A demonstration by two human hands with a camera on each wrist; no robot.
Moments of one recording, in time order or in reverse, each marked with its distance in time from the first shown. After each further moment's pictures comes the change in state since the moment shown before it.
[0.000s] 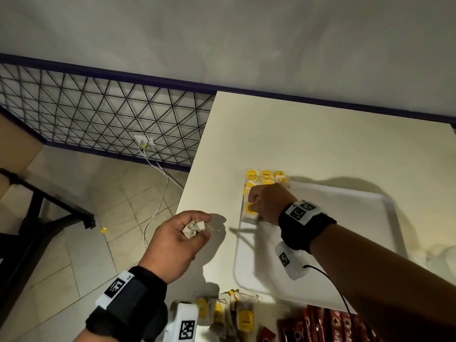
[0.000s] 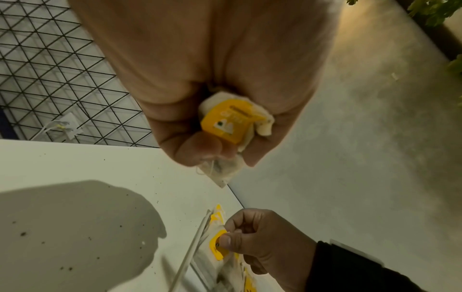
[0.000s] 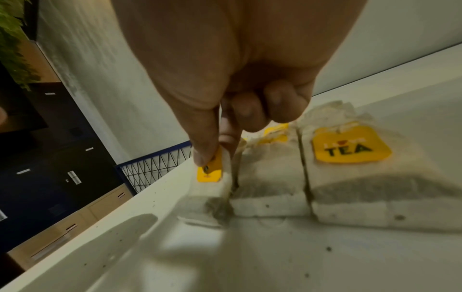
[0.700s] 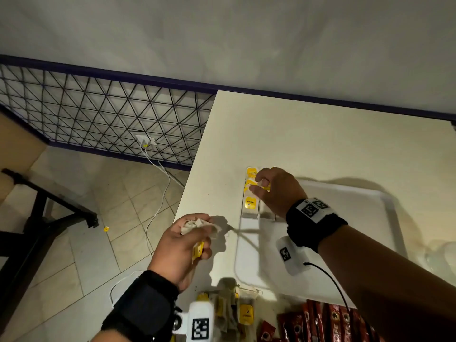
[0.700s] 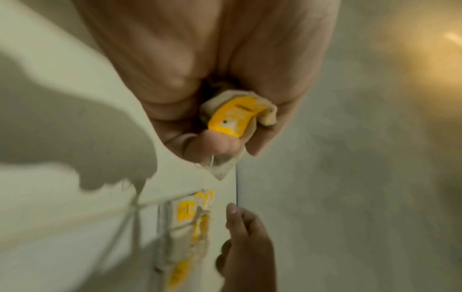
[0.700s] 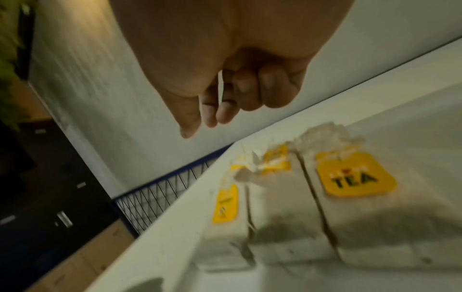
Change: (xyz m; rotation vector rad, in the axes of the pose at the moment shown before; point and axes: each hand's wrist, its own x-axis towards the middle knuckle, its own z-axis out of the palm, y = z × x) left_hand -0.014 0.002 0.019 -0.678 0.019 -0.242; right_hand -0.018 0.000 -0.014 0.129 0.323 -0.088
